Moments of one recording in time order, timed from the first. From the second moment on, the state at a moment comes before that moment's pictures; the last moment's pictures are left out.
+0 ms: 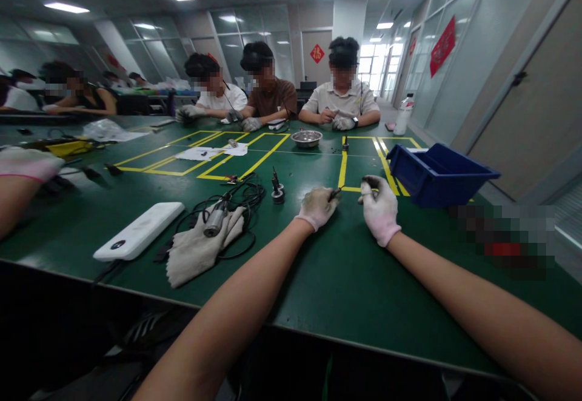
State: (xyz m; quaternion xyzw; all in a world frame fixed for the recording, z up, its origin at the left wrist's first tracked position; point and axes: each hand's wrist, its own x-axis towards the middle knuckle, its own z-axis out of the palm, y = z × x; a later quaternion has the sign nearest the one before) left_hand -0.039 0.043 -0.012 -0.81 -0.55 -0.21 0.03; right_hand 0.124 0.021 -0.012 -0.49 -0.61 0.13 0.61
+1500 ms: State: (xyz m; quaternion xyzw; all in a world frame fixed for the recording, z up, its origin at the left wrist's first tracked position) left_hand -0.028 0.032 0.000 -0.78 -0.58 -0.22 -0.06; right_hand 0.124 0.024 -0.012 -0.42 -0.57 0.44 0.55
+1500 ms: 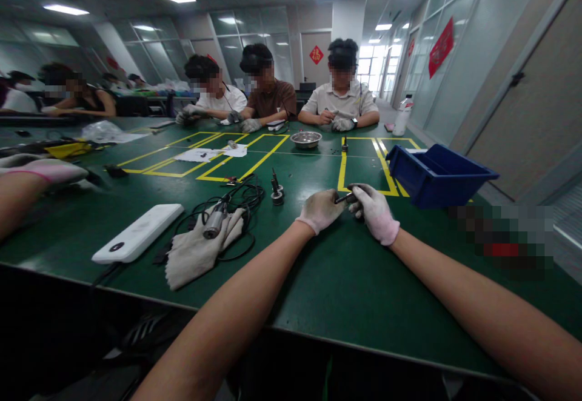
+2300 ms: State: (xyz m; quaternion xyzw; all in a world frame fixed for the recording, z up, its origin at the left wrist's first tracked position) left_hand -0.028 0.031 0.001 -0.78 -0.55 -0.30 0.07; right_hand 0.125 0.026 -0.005 -0.33 -0.38 0.64 0.58
